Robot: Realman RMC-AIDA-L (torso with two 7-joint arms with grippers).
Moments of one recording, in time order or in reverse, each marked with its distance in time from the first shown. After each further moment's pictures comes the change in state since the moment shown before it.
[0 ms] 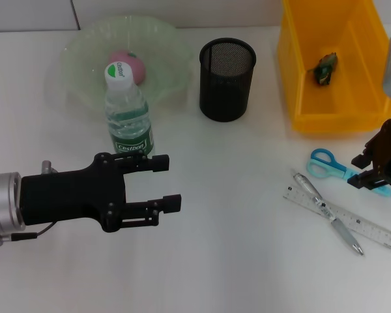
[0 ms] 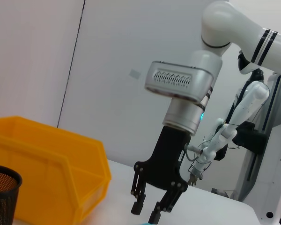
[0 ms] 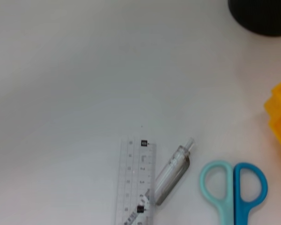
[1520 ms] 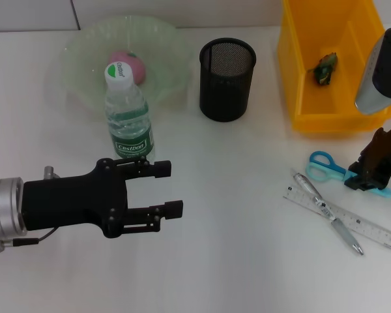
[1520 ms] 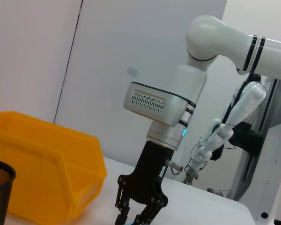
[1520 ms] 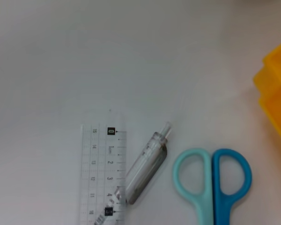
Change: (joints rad) left arm 0.001 -0.002 0.007 -0.012 0.003 0.002 -0.002; right arm 0.038 0.003 -0.056 0.177 -0.063 0.182 0.052
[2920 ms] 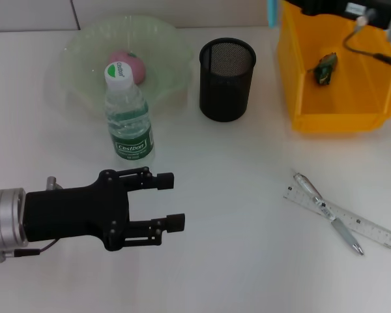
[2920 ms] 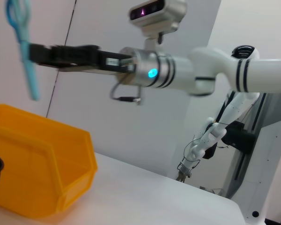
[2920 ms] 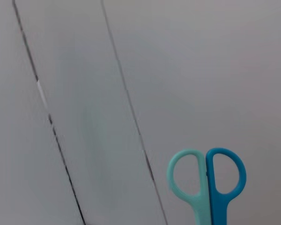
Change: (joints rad) left arm 0.014 0.000 0.022 -0.016 0.000 0.012 0.008; right arm -0.006 -0.003 0.360 0.330 1.141 0.260 -0.394
